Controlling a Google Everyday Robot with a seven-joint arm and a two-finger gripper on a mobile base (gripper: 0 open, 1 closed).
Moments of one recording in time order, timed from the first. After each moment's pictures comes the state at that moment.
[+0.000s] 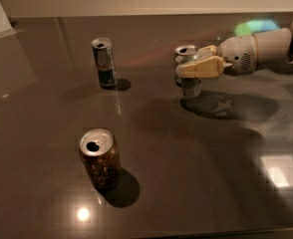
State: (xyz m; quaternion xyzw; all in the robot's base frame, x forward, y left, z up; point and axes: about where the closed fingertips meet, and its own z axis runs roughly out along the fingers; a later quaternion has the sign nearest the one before) arm 0.573 -0.108 0.924 -0.45 0.66 0.44 0.41
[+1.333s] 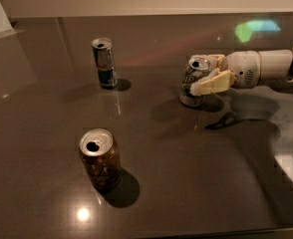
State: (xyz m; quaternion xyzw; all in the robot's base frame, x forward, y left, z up) arm 0.577 -0.128 0.900 -0.43 0.63 0.46 0.45
